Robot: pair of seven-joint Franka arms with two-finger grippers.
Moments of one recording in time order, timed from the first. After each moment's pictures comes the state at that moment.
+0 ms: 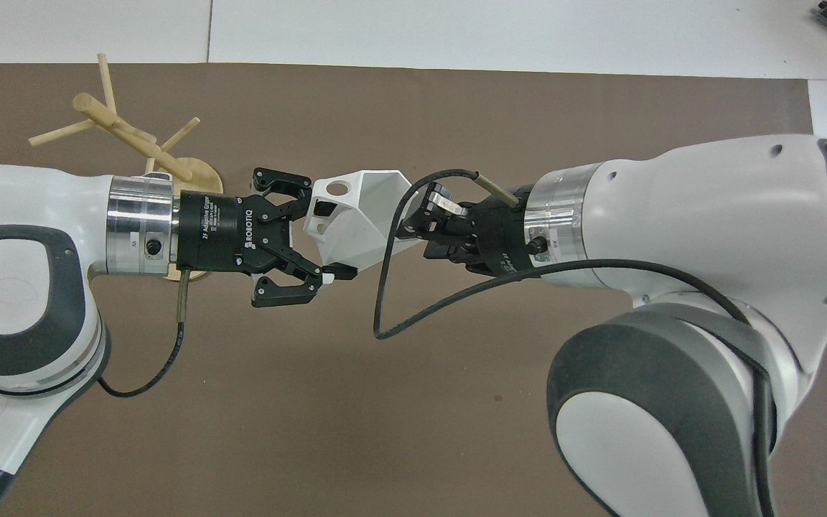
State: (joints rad) left arm -0.21 -0.03 -0.09 -1.94 -1.23 1.95 -1.57; right arm -0.08 0.03 0.54 -1.70 0.57 2.07 0.70
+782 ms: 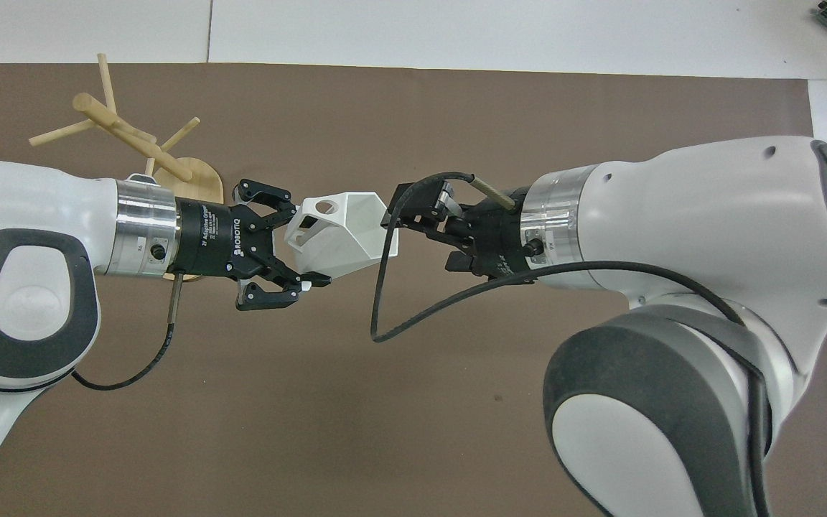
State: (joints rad) left arm -0.21 -0.03 -0.08 -1.96 -0.94 1.99 -1.64; right arm -0.08 0.03 0.54 -1.70 0.57 2.07 0.69
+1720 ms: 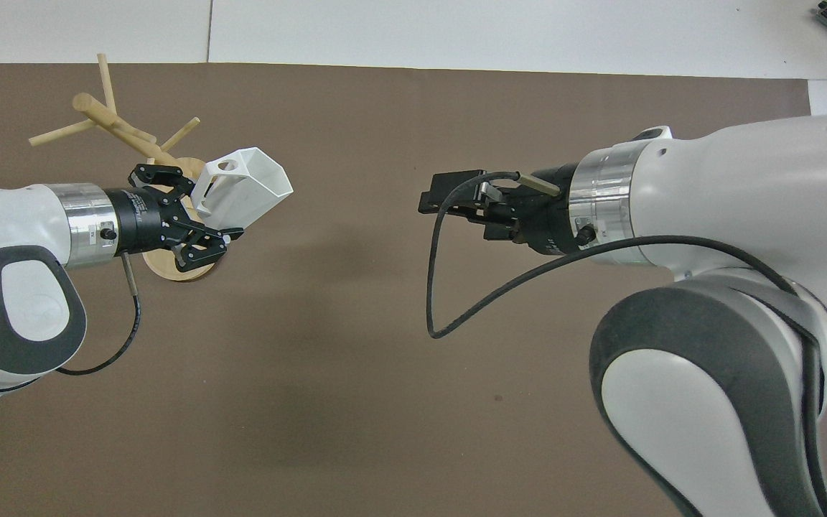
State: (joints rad) left arm -0.11 -0.03 -0.08 -2.11 -0.71 2.39 -1.84; right arm -0.09 0.03 0.47 -1.70 0.54 2.07 0.40
